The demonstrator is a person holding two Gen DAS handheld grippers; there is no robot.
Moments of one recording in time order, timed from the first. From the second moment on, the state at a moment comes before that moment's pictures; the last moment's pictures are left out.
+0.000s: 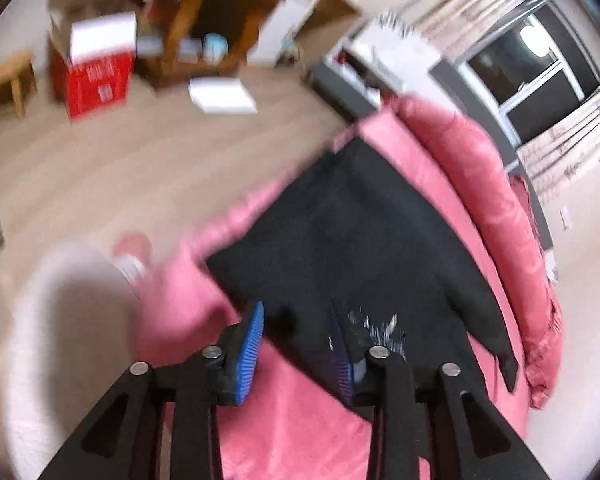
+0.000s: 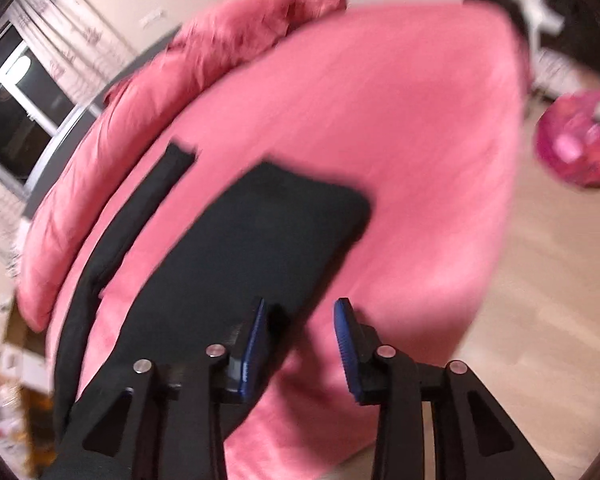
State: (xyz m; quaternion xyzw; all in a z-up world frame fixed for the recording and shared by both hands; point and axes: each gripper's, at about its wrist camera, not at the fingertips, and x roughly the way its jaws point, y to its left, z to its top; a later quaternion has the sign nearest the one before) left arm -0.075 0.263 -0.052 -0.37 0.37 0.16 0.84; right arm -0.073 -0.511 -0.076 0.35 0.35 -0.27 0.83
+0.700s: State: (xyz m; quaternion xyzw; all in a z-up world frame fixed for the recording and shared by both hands) left arm 0.249 0.310 -0.050 -0.24 0.43 0.11 0.86; right arm 0.103 -0.292 -0.095 0.16 0.45 -0.02 0.88
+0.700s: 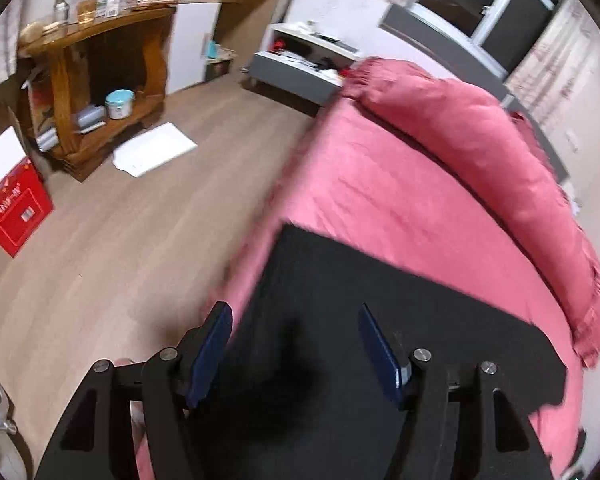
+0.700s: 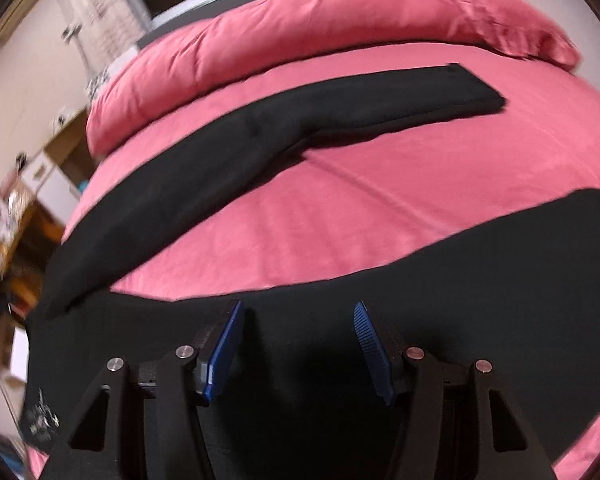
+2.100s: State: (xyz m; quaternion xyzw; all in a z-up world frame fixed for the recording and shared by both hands) left arm 0.323 0.289 -0.099 -0.10 0.42 0.13 0.89; right arm 0.122 -0.241 -0.118 0.08 0.47 -0.03 0.88
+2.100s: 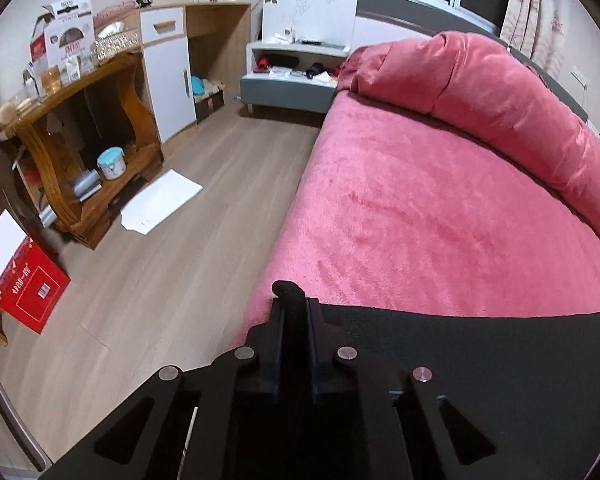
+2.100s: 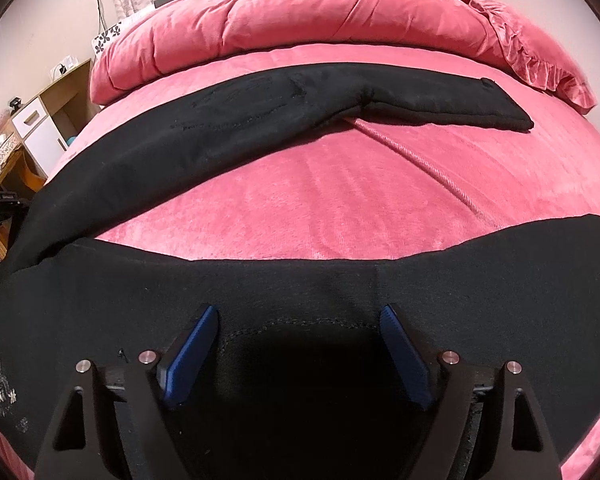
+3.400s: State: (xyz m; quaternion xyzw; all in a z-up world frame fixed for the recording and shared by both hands) left arm 0.084 0.235 -0.121 -0.18 0.39 0.09 0.90; right arm 0.314 -0.110 -0.048 0.25 0.49 0.15 0.82
